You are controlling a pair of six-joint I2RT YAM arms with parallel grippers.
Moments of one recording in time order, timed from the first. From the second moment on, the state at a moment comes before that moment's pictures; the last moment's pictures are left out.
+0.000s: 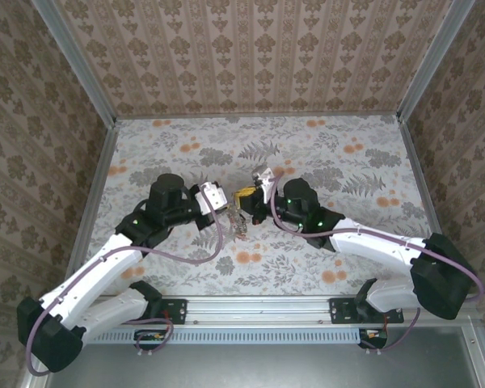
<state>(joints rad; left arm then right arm) -0.66 0.93 0.77 -0.30 0.38 0.56 0.79 1.32 0.76 0.37 -0.21 0.27</state>
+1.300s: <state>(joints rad) -0.70 0.88 0.69 -0.13 0.48 0.59 0.69 1.12 0.94 -0.25 -0.43 -0.44</state>
